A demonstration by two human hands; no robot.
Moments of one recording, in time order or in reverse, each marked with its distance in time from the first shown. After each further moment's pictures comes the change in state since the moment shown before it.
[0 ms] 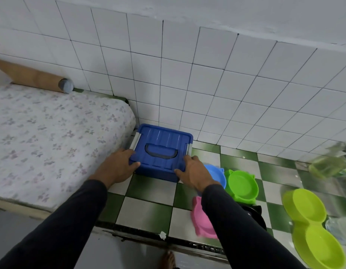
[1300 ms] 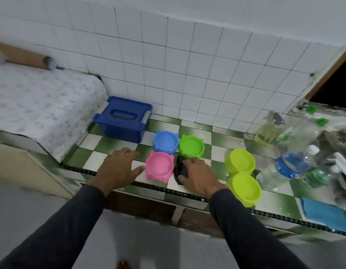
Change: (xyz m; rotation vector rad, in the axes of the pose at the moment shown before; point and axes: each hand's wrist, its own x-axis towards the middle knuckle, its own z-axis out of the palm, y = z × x) left_hand -0.244 0.226 0.109 0.260 0.073 0.084; right_hand -0.261 0.202 -0.050 -0.243 0.023 -0.151
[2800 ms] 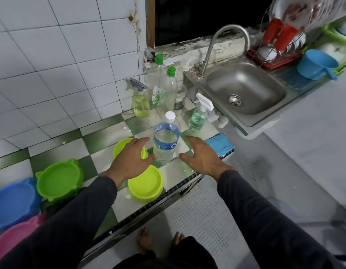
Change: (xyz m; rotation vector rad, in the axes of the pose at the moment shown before) left_hand 0.197 0.406 0.137 -0.331 -0.303 0.706; right_hand -0.115 0.345 -0.037 0.463 0.255 0.718
